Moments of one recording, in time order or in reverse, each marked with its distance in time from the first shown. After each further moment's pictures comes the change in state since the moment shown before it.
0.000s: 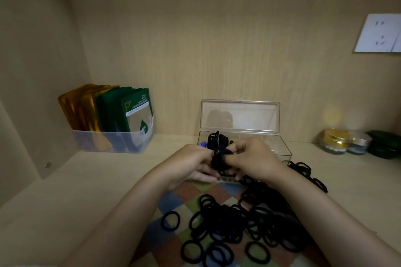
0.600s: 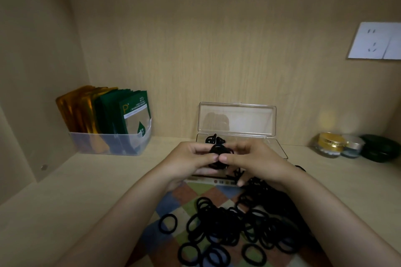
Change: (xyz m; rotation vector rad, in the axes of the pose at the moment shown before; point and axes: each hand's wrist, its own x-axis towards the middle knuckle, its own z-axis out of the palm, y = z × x) left_hand 0.002 -0.001 -0.002 -0.085 -0.027 0.191; right_hand -0.016 -0.010 -0.016 0.188 -0.142 -0.035
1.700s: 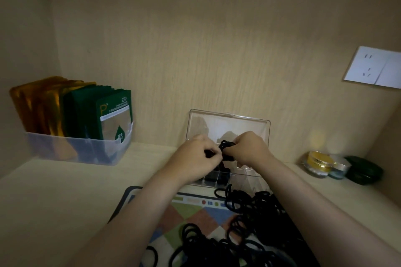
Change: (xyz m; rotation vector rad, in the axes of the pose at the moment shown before) left_hand 0.083 -0.013 0.001 0.830 0.201 0.337; right_hand 0.093 -0.003 -0.032 -0.698 0.415 0.257
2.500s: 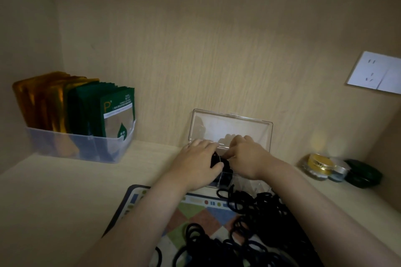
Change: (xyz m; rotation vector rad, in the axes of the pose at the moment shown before) left_hand -0.006 -0.010 0.007 0.405 -0.078 0.098; right_hand -0.008 0.008 0.001 -0.581 -0.180 -0.435
